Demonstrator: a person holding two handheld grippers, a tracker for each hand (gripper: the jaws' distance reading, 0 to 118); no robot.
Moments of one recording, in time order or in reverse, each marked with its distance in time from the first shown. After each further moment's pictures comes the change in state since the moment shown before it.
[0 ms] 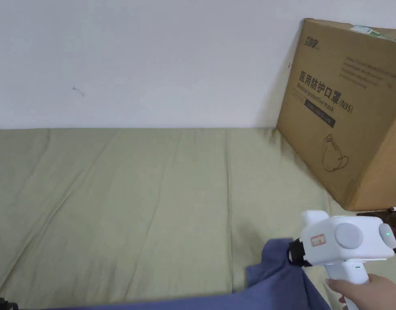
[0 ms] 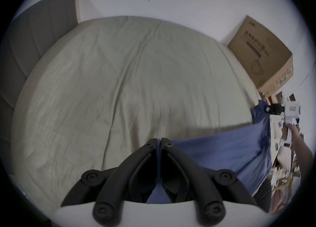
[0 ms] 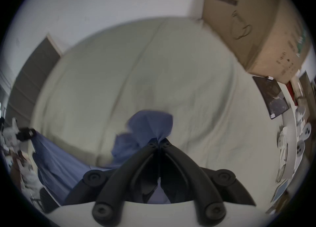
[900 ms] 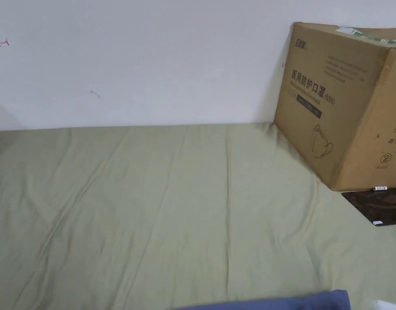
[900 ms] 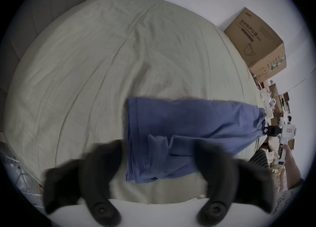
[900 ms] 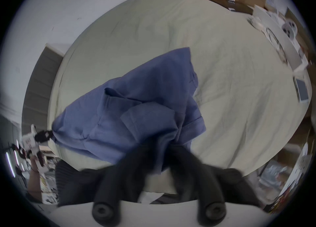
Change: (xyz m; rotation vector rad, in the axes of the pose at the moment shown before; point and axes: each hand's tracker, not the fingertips) left arm -0.020 -0.154 0.081 -0.179 -0.047 0.061; right arm 0.054 -0.241 0.111 -0.262 0.092 -0.269
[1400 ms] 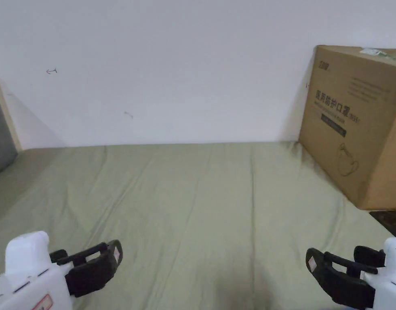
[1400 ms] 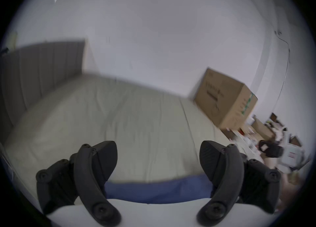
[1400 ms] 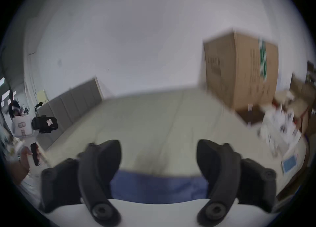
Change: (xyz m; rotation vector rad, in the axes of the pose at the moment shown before) left arm 0.133 -0.002 0.116 0.855 -0.060 -0.126; right arm -0.157 -0.046 0.122 0.970 0.142 0.425
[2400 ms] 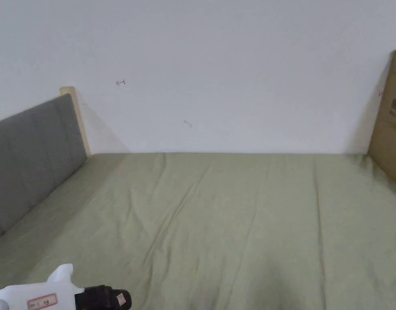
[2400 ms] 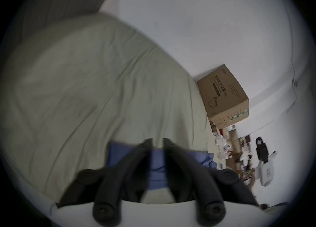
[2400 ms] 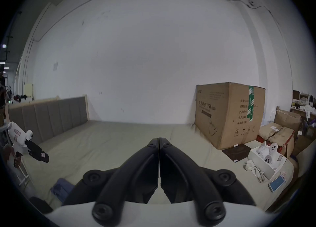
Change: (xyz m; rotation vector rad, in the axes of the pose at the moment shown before) left arm -0.206 -0.027 -0.040 -0.552 -0.140 0.568; right arm -0.064 0.018 -0.023 0.123 -0.147 0.130
